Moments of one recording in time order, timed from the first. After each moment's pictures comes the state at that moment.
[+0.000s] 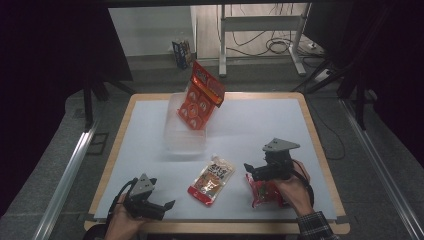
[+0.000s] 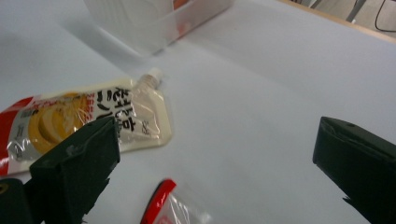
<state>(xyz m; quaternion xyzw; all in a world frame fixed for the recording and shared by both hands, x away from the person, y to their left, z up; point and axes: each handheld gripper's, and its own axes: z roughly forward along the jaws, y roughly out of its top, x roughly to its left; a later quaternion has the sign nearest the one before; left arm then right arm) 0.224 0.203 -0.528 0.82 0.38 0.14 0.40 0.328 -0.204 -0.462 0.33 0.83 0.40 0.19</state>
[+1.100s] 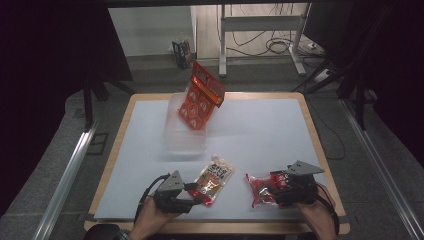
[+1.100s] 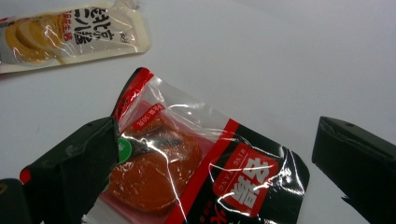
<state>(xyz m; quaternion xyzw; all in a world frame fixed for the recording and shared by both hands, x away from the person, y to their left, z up) 0.243 0.121 -0.512 0.84 0.27 0.06 0.46 0.282 -0.262 -0.488 0.36 0.83 0.36 0.21</state>
